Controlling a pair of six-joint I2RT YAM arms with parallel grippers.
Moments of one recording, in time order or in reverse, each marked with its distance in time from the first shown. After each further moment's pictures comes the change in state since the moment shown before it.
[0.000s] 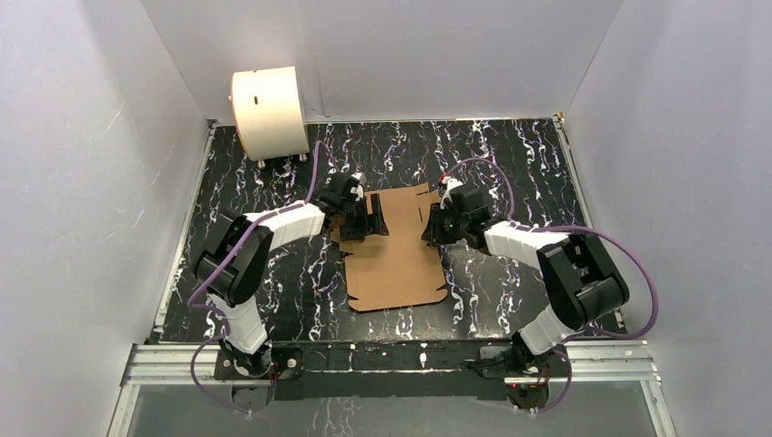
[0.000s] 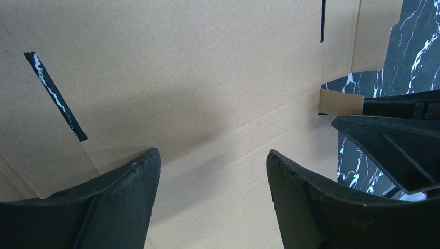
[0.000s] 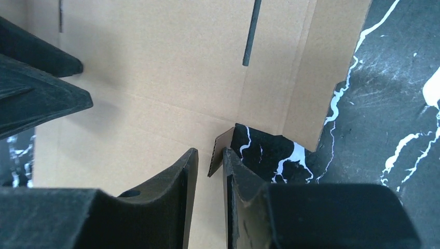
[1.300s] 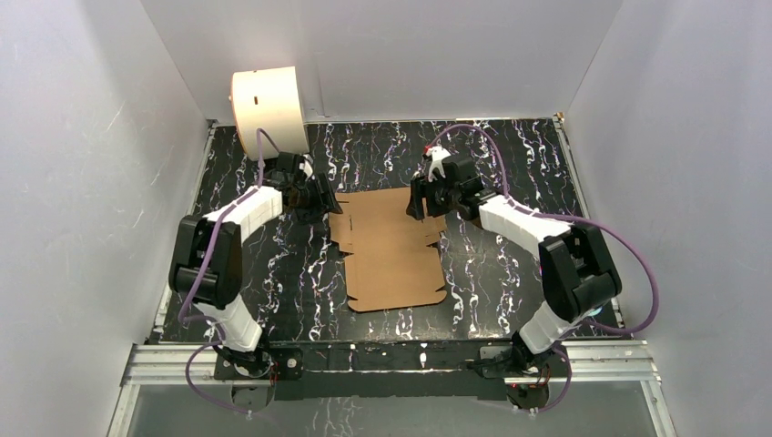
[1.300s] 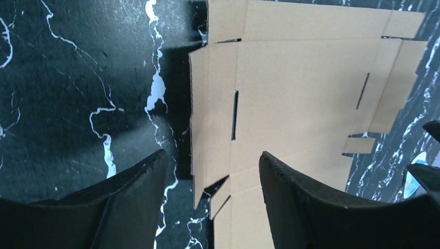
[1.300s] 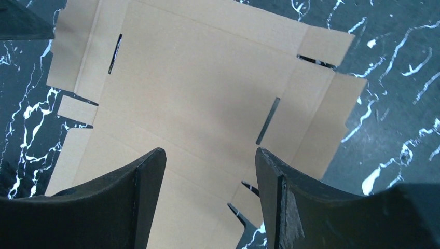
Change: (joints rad) left arm 0.318 -0.108 0.037 -0.188 0.031 0.084; right arm 0.028 0.031 0.283 -0.183 0.044 -0.202
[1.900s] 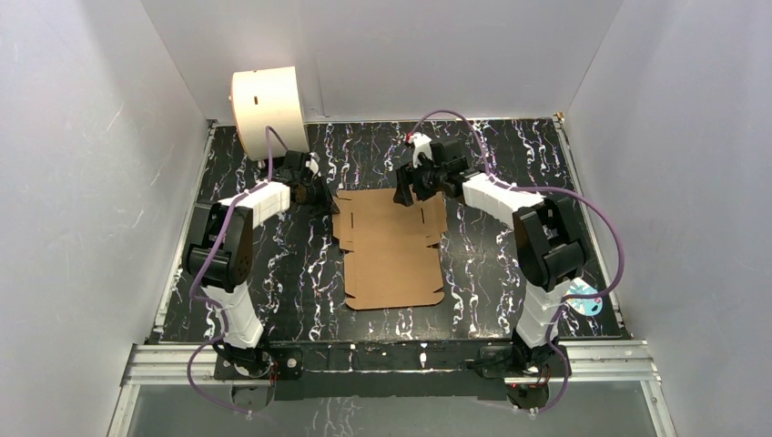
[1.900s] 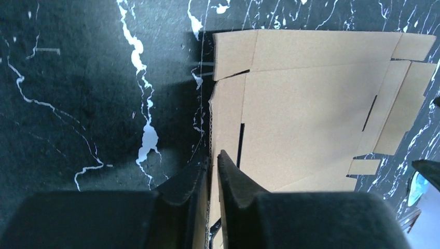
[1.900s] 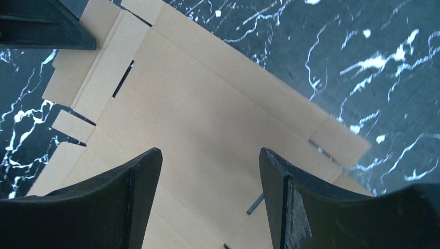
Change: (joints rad) left arm 0.000 0.166 0.071 0.079 0.023 0.006; right arm -0.019 0.246 0.242 -0.012 -0.150 -0.134
